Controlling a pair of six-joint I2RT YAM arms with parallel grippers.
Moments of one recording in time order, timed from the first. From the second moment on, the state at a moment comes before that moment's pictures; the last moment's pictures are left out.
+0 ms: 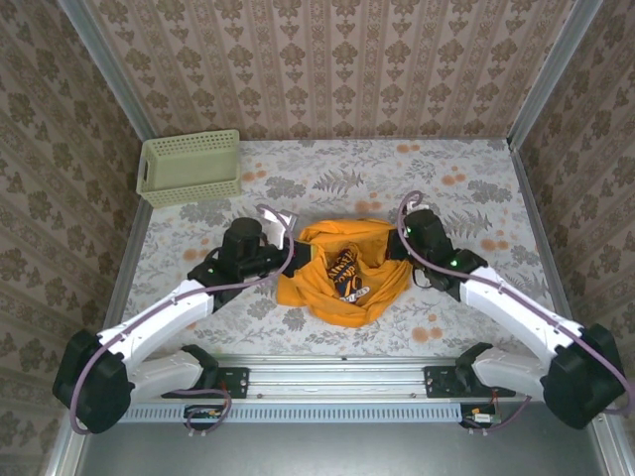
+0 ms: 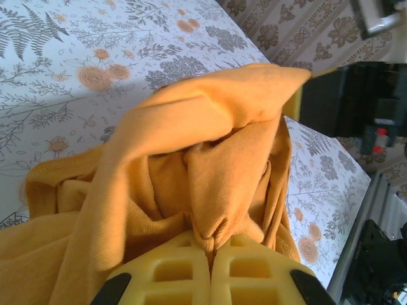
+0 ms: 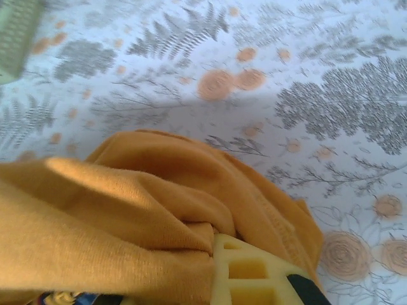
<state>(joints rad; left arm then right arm) -0.67 1.09 0.65 0.01 0.41 -0.39 0.47 1.18 0.78 -0.31 0.16 0.48</state>
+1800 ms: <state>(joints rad) -0.56 1.24 0.69 -0.16 0.29 -0.39 0.76 1.50 0.96 -0.17 0.30 0.36</state>
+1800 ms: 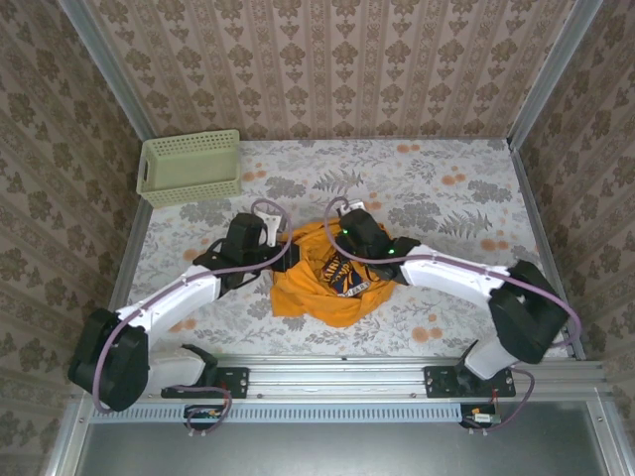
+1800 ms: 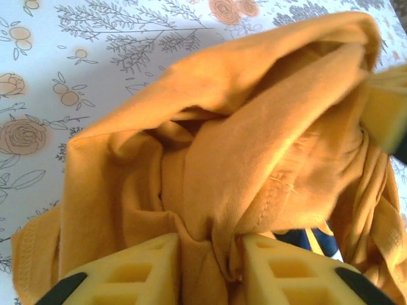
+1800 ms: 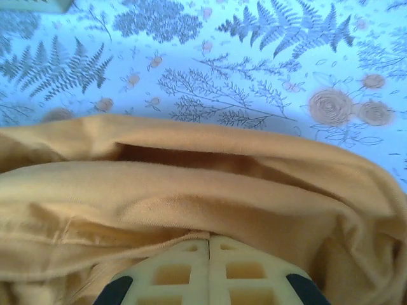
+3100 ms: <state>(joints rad) -0.91 1.44 1.02 -0.38 -0.29 -0.26 0.67 1.14 1.06 -0.64 0.27 0.51</state>
